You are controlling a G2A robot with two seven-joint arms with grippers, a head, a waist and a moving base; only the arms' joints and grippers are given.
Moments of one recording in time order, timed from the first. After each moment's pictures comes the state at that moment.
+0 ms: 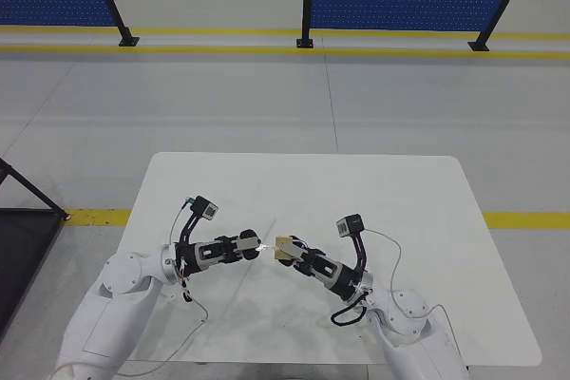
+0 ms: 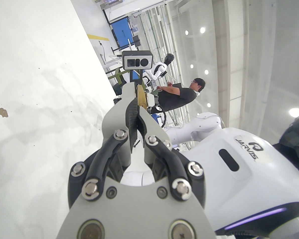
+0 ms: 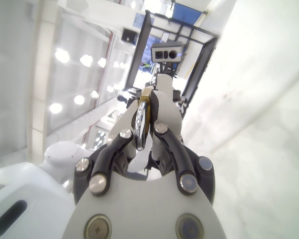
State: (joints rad) left arm 1.42 -1.07 -1.37 -1.60 -0.51 -0.35 -1.14; right arm -1.58 -1.36 1.21 -1.76 0.15 -0.35 0.72
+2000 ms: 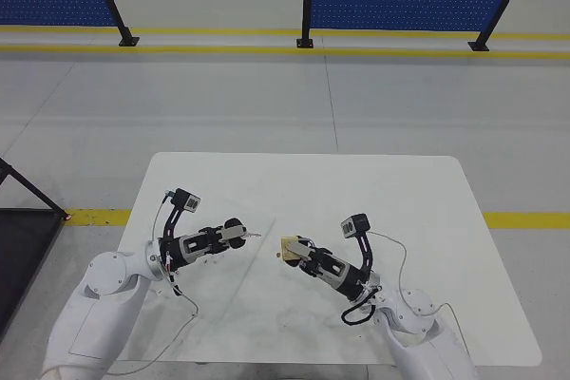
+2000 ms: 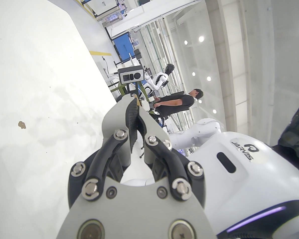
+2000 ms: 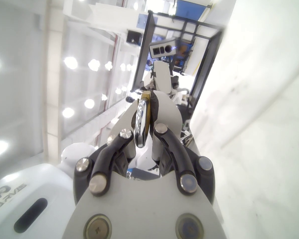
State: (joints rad) left arm 1.45 -1.04 -1.44 -1.63 -0.53 -0.39 -1.10; right arm -1.58 -1.30 1.21 -1.78 0.27 -0.30 0.73
